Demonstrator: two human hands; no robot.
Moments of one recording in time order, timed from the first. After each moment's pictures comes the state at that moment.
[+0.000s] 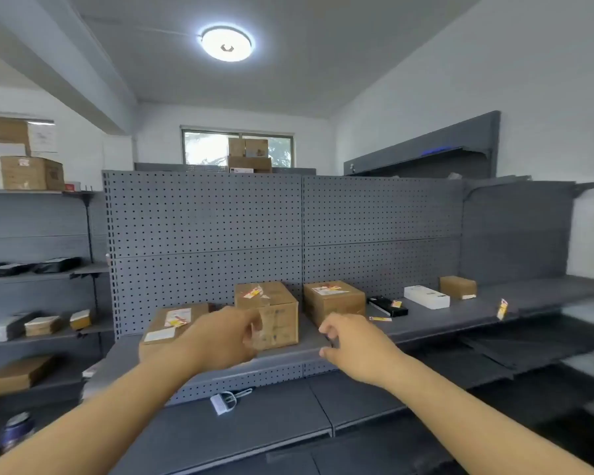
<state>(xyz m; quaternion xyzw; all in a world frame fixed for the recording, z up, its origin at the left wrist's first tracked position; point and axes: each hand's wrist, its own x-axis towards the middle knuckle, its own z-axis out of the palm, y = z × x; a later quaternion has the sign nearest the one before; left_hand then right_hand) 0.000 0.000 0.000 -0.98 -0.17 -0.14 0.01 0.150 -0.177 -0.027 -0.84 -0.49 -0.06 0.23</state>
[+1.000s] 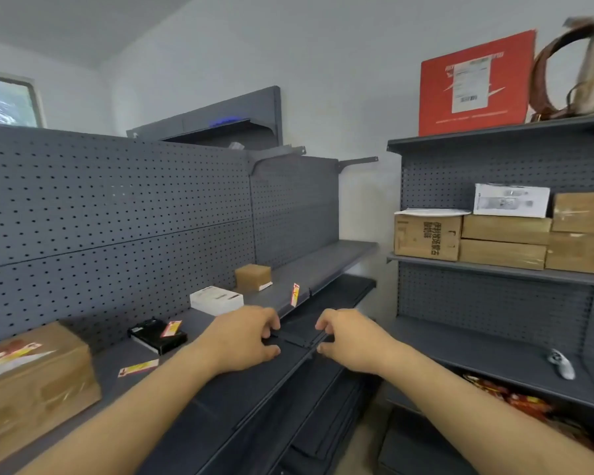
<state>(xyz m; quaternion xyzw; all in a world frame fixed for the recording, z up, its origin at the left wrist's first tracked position) 0.555 -0.202 -0.042 -0.98 0.18 -0.09 -0.07 0.570 -0.410 -0.065 -0.96 -0.19 -0.07 0.18</state>
